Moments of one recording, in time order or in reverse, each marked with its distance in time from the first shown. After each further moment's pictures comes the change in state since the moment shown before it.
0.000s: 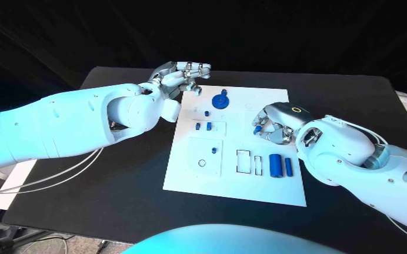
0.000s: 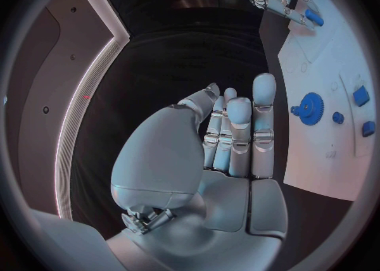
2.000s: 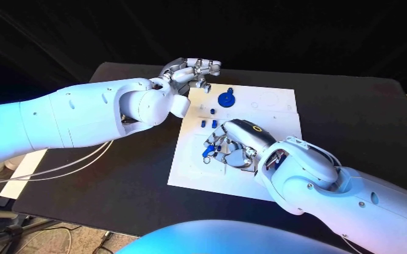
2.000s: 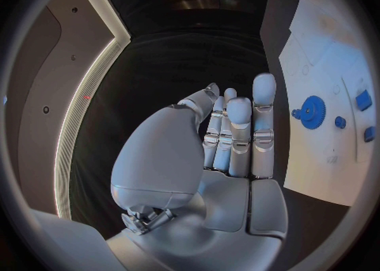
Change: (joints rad) left arm 0.000 0.023 0.000 -0.025 -0.001 0.012 -0.005; left_hand 0.000 0.000 -0.003 0.003 0.000 -0.004 0.003 0.001 0.000 -0.004 -0.004 0.001 0.001 0.000 0.000 0.000 0.000 0.000 0.000 0.000 -0.004 -0.003; right arm -0.091 0.172 -0.025 0.111 0.160 -0.102 0.088; right_hand -0.019 0.002 0.113 -0.008 0.000 0.091 -0.009 0.009 0.015 0.120 -0.022 -0.084 0.002 0.002 -0.019 0.078 0.071 0.000 0.035 -0.021 0.047 0.066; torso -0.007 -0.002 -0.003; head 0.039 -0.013
